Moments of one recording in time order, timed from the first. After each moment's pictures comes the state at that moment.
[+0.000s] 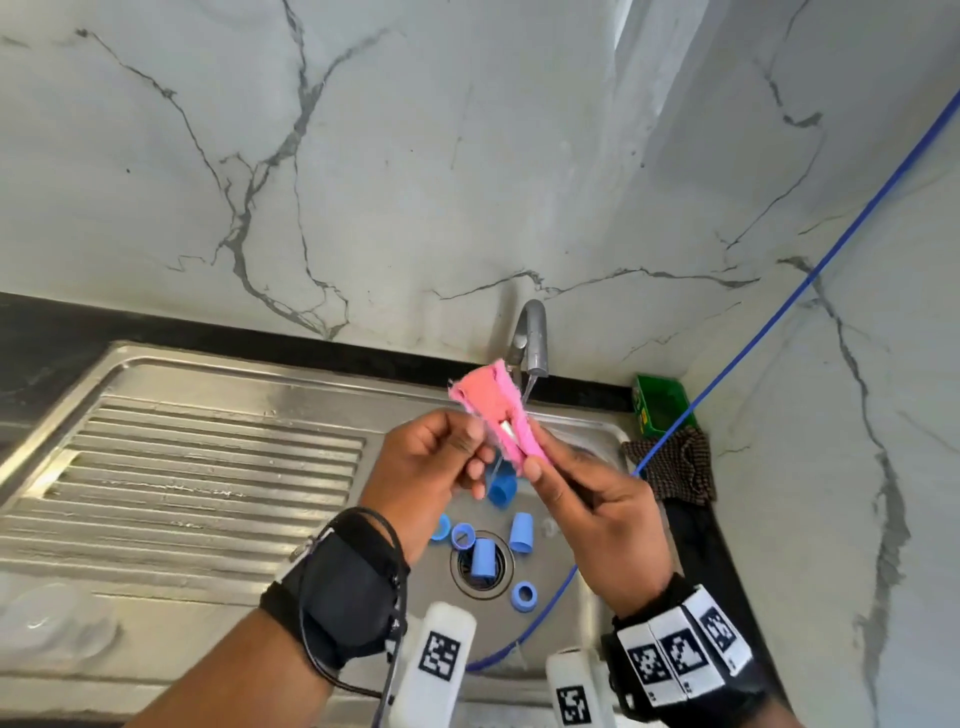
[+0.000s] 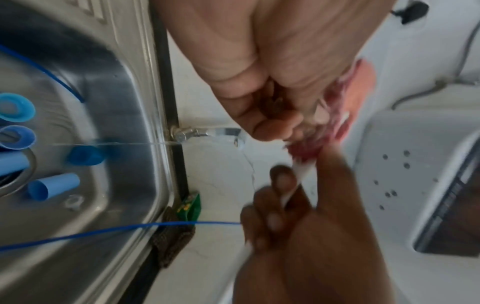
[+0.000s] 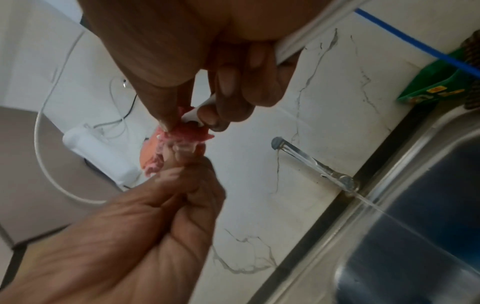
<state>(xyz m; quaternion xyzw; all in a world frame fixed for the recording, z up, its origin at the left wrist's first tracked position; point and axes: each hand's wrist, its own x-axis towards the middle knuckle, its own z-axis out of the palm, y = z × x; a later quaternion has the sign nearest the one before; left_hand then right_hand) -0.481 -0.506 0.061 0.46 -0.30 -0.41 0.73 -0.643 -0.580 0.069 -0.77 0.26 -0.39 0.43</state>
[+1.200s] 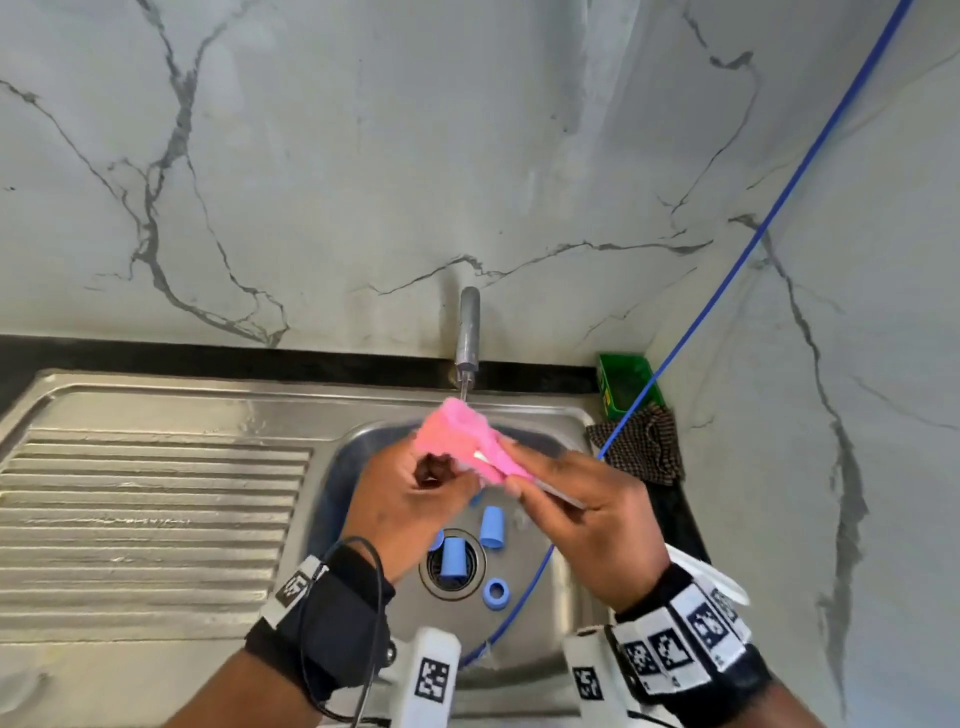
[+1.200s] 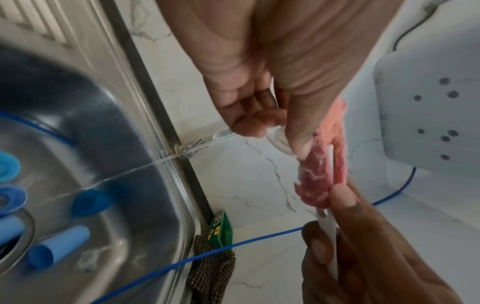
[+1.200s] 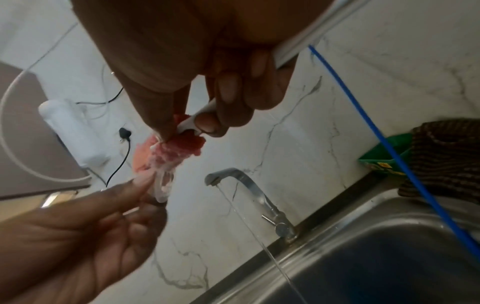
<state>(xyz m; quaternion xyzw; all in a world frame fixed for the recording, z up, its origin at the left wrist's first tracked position) -0.519 -0.546 0.036 0.61 -0.42 -0.32 0.59 -0.702 -0.641 0.047 -0.86 0.26 -0.37 0.25</state>
